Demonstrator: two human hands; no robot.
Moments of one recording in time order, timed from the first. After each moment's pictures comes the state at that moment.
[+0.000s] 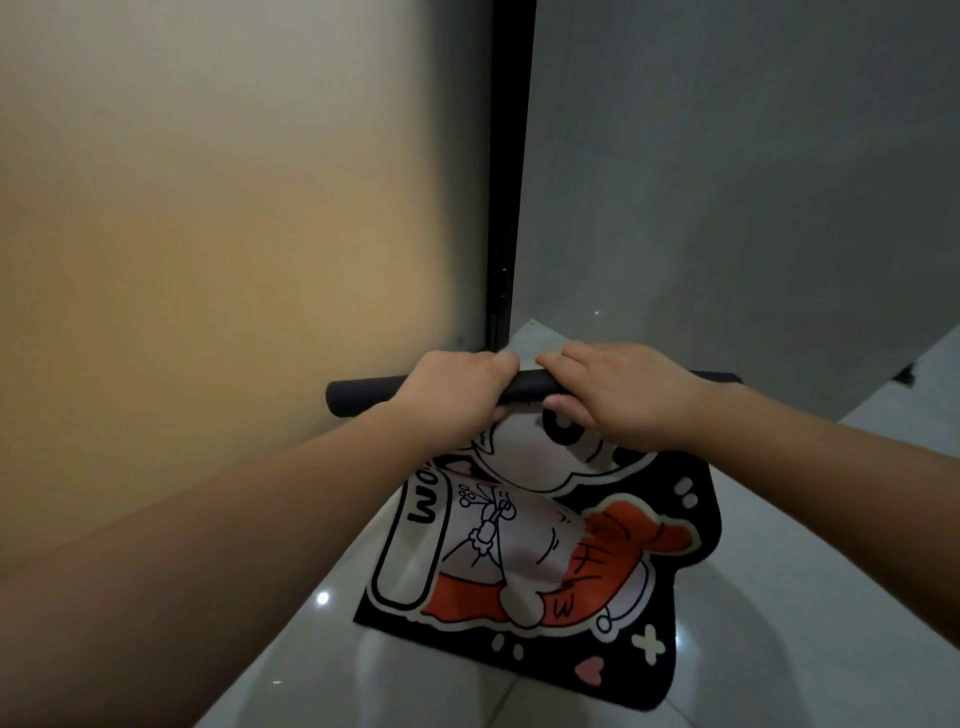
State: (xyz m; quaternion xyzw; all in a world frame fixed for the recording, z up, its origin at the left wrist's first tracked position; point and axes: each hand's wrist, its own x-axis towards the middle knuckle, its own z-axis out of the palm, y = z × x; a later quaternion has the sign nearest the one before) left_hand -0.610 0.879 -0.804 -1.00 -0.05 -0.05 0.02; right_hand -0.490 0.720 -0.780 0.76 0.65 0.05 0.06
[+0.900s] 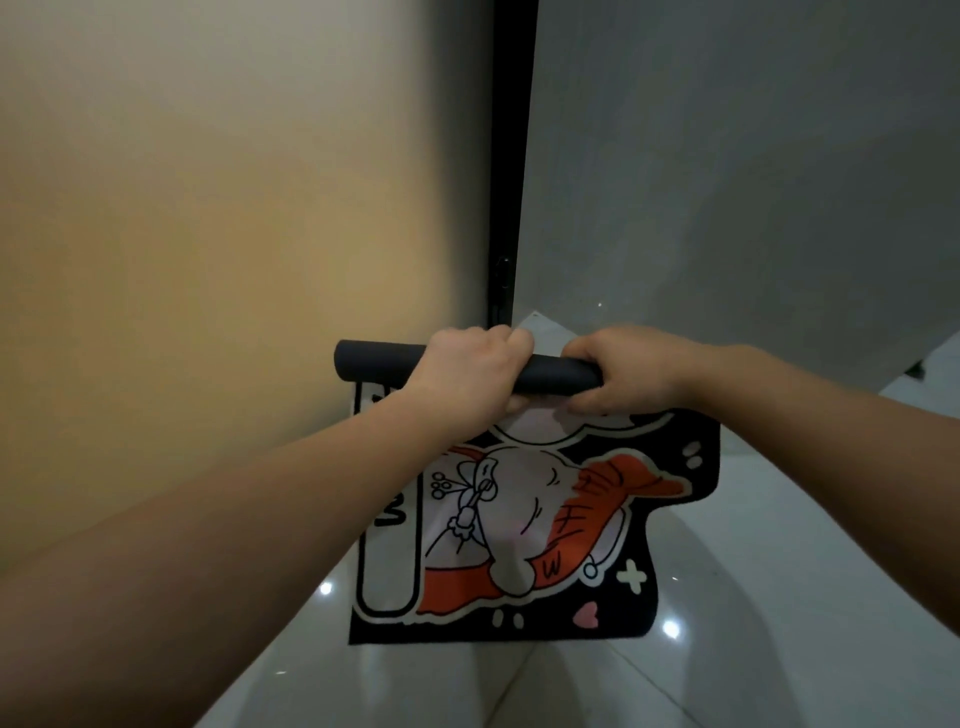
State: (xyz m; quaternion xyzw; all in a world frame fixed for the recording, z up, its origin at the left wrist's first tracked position) left_hand -0.602 0.869 -0.797 -0.99 -0.08 -0.11 0.09; right_hand -0.476 0.734 -0.767 0.81 0.55 -0.17 -0.03
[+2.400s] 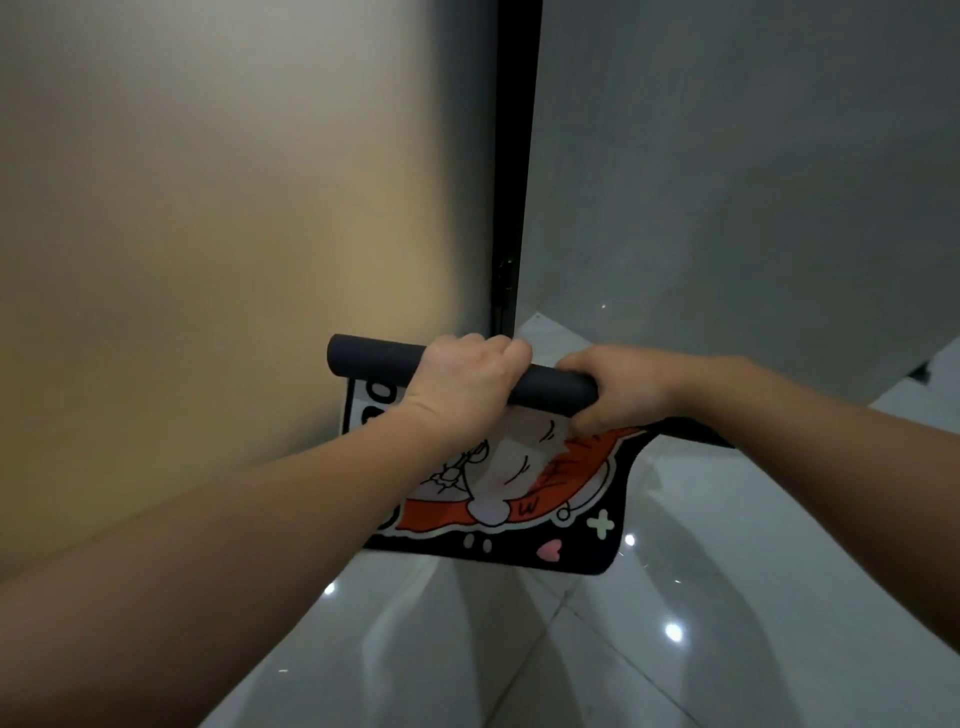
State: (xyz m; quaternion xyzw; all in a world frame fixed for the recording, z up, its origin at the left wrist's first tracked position) left_hand -0.611 0.868 -0.804 -0.99 -0.08 -0.13 0.07; right_hand -0.479 0.736 -0.774 0.81 0.50 -0.31 -0.06
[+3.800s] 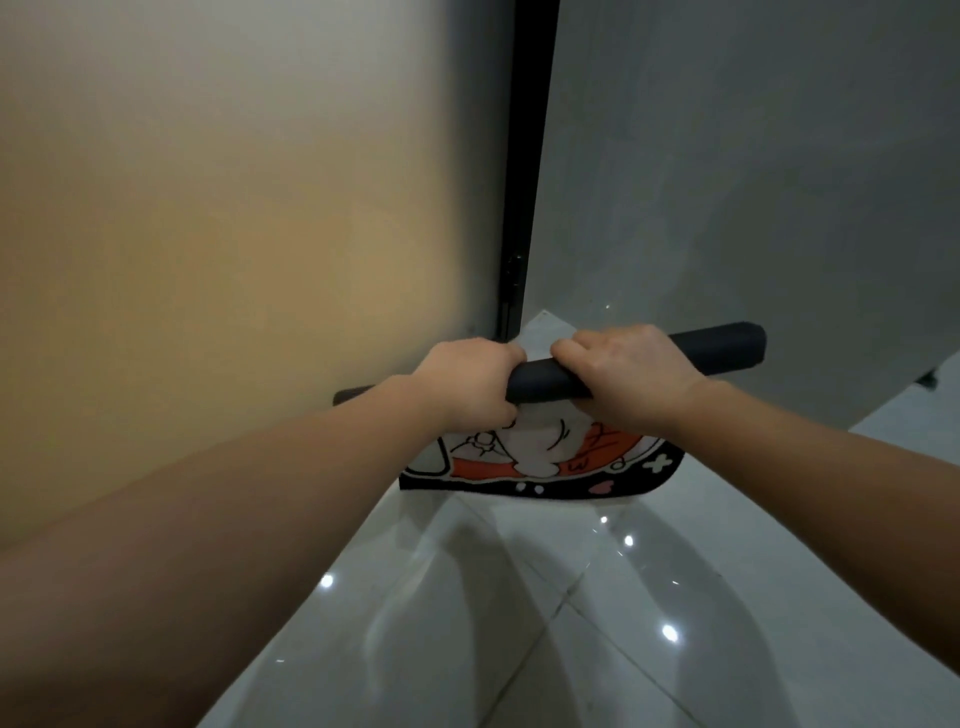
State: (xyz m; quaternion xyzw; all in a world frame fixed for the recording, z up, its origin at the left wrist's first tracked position) left_hand -0.602 0.883 -0.800 -0.99 -0.11 0.04 -0.09; right_hand -0.485 0.733 -0.794 0.76 0.64 0.14 0.05
